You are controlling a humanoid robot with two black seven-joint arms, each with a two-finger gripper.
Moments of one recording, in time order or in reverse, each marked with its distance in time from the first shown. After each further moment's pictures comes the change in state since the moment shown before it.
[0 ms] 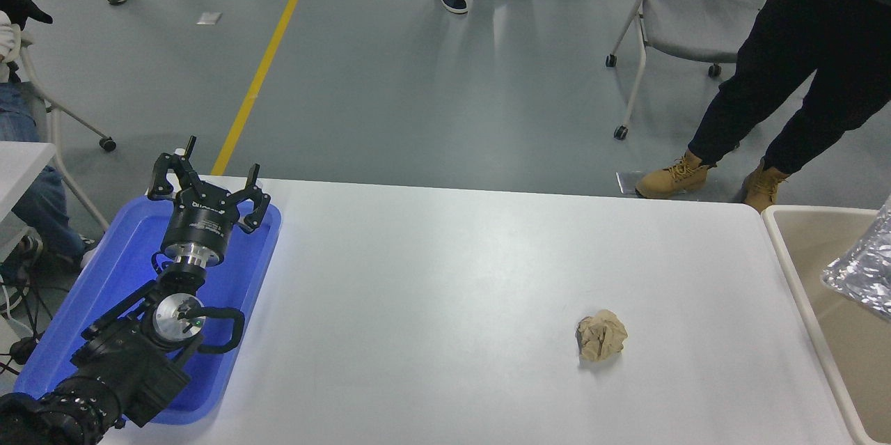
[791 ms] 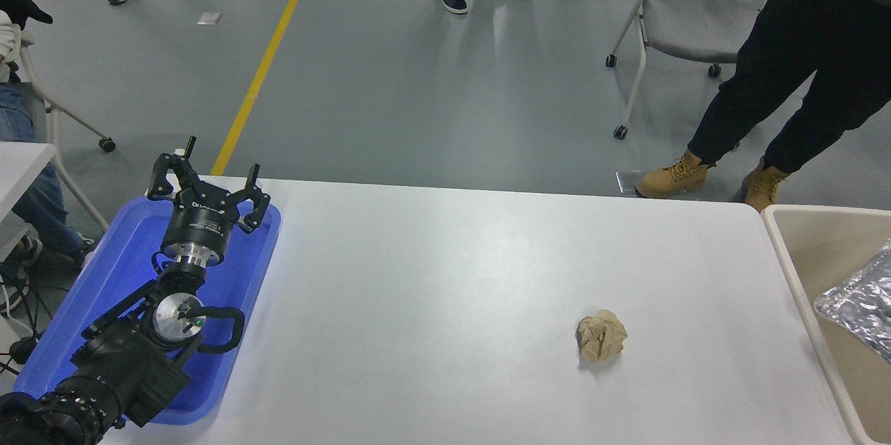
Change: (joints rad) left arm 0.000 0.000 0.000 0.000 0.000 0.000 0.000; right arm -0.093 0.050 0.037 -0.054 0.064 -0.043 -0.001
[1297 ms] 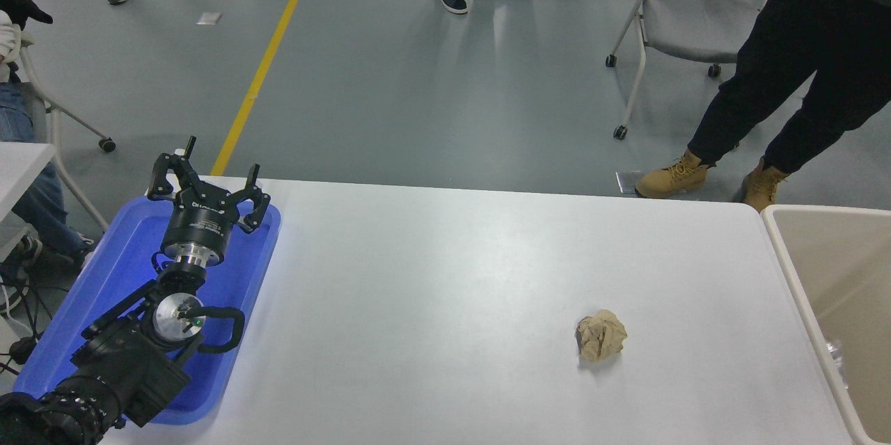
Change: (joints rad) left arm 0.000 0.000 0.000 0.000 0.000 0.000 0.000; right arm 0.004 -0.006 0.002 0.003 0.002 -0.030 0.001
